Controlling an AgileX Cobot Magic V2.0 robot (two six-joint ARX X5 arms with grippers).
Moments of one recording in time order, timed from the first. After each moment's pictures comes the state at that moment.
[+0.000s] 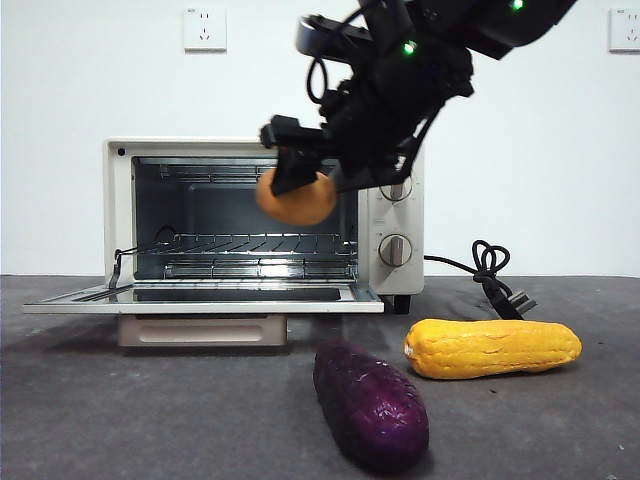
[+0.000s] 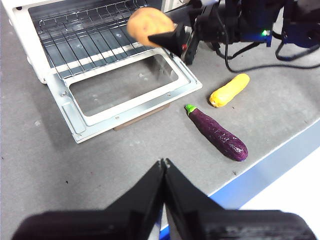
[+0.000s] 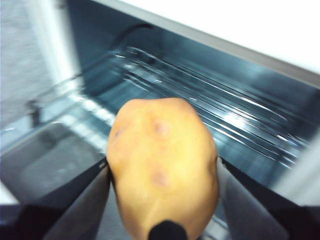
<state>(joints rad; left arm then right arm) -0.24 0.70 1.29 -1.28 0.30 0.07 0.64 1.78 1.10 0.31 0.03 -0.10</state>
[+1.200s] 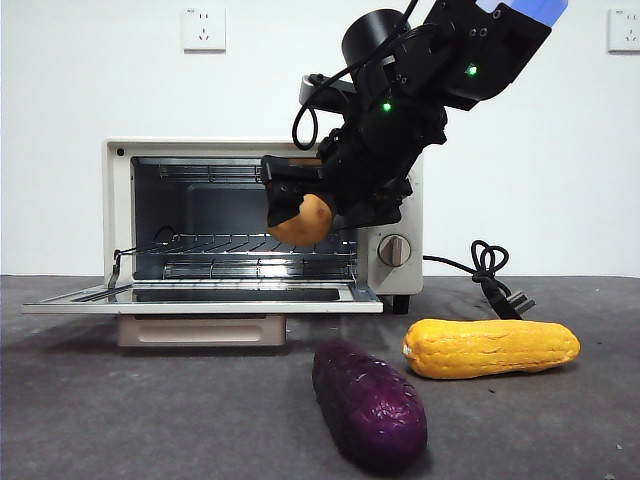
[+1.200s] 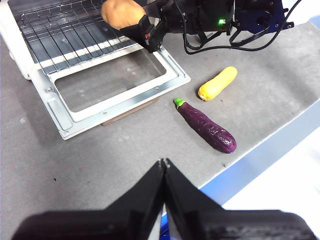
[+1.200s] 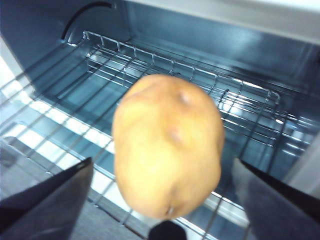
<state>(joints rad) -0.24 0.70 1.29 -1.31 0.34 0.09 0.60 1.95 1.25 0.28 0.03 0.00</state>
